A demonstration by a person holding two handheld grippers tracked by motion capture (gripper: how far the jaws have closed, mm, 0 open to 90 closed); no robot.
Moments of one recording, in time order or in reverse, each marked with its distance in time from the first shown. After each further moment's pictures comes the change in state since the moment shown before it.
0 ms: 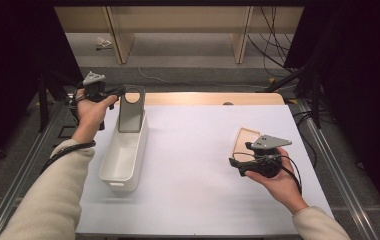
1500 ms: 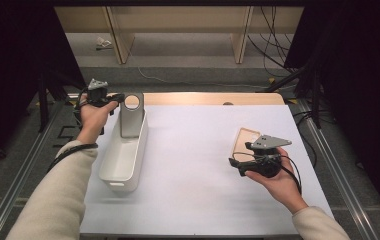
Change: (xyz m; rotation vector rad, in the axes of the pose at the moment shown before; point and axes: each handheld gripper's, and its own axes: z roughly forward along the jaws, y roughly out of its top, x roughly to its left) left arm 0.014 -0.023 0.016 0.083 0.067 -0.003; right arm 0.000 0.000 0.001 -0.001 0.000 0.000
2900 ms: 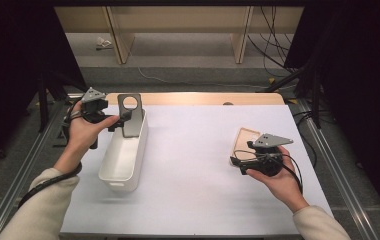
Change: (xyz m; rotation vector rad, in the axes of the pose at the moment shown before) left arm -0.043 -0.010 -0.071 0.008 -0.102 0.099; right arm -0.005 0.000 -0.001 0.001 -0.014 0.016
